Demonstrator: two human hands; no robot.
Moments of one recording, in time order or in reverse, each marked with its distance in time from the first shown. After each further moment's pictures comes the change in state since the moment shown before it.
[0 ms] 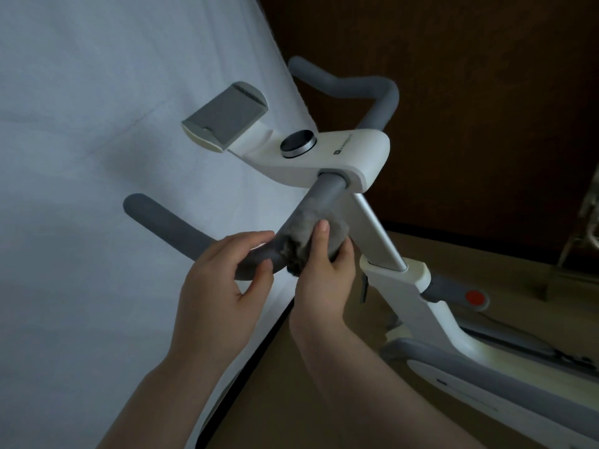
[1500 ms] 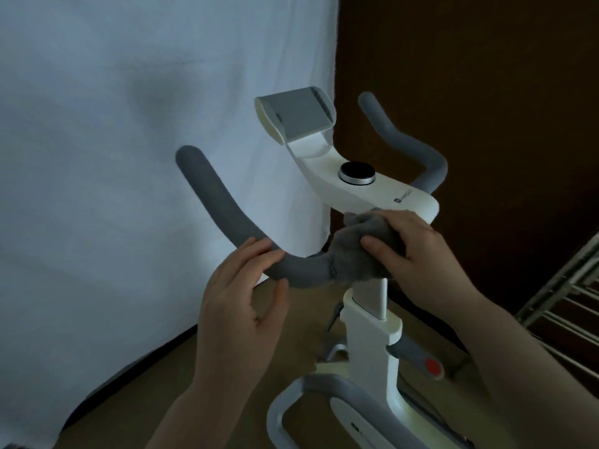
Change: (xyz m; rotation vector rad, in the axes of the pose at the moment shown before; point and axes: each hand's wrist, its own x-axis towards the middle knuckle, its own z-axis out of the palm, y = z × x) left_hand -0.035 -0.041 0.026 -0.234 0.367 -0.215; right_hand 0.045 -0.107 0.001 -1.557 -0.776 -0.899
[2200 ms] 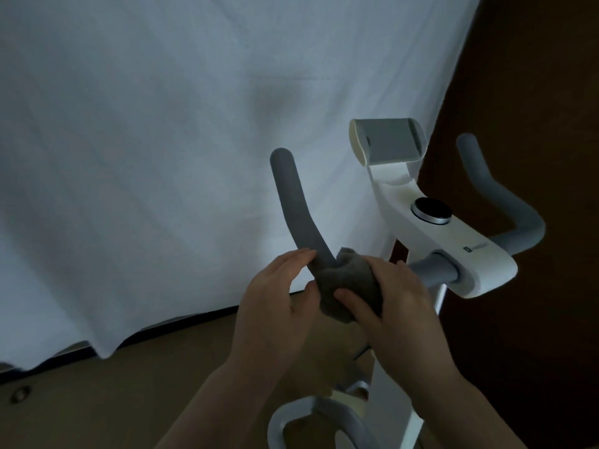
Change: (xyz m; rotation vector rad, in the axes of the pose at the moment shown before) left_hand -0.008 0.019 -0.002 0.108 0.117 -0.229; right_hand -0.013 -0.040 0.047 0.042 -0.088 -0.201
